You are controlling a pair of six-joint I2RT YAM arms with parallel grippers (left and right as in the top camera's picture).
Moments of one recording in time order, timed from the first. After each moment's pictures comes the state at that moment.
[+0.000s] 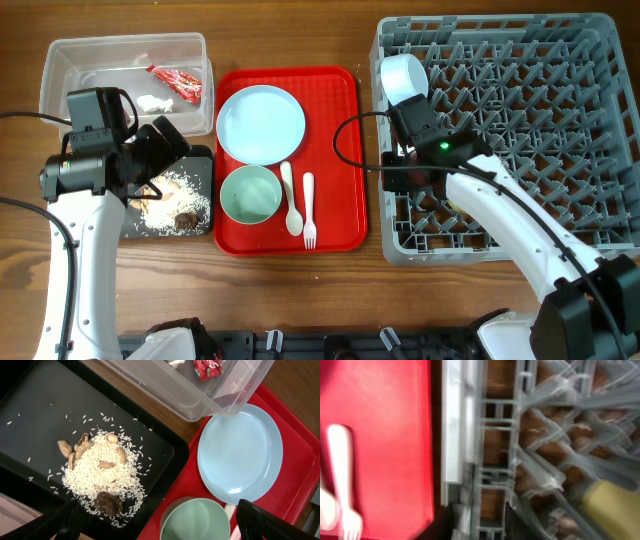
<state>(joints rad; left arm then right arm) 0.16 1.30 1.16 -0.94 0.02 -0.53 0.44 1.55 1.13 -0.88 0.06 0.36</state>
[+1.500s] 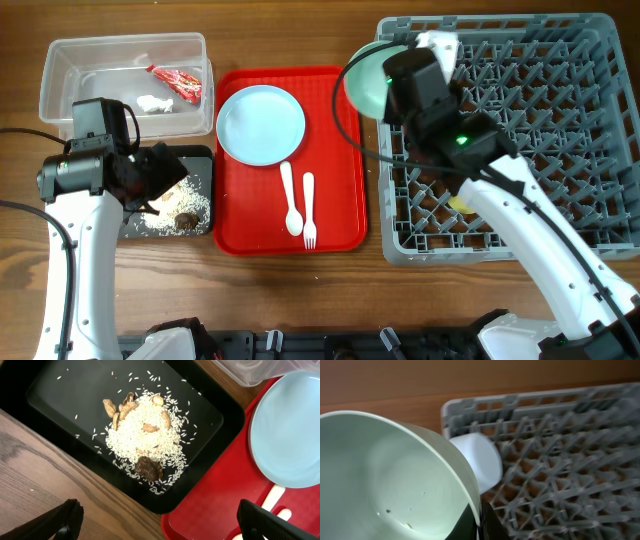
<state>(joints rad) 0.17 1.30 1.16 -1.14 -0.06 -0.53 0.50 1.48 1.37 -0.67 0.53 0.40</state>
